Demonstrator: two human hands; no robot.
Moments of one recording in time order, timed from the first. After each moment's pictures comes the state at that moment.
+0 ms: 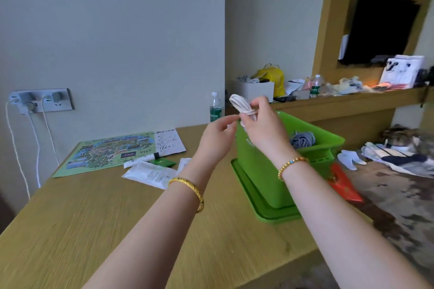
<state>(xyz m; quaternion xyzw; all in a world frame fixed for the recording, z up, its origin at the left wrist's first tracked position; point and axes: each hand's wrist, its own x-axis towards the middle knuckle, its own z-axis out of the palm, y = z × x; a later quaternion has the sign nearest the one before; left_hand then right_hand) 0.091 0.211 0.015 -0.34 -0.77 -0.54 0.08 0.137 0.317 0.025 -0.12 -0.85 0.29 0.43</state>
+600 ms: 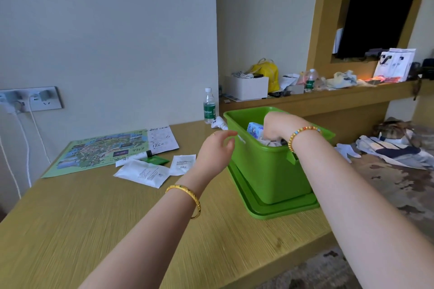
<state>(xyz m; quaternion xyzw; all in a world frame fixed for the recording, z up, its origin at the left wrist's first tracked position) 0.089 0.228 -0.020 -0.37 -0.82 -0.43 0.11 0.153 0.364 0.055 -0.26 -0.96 -0.02 0.02</state>
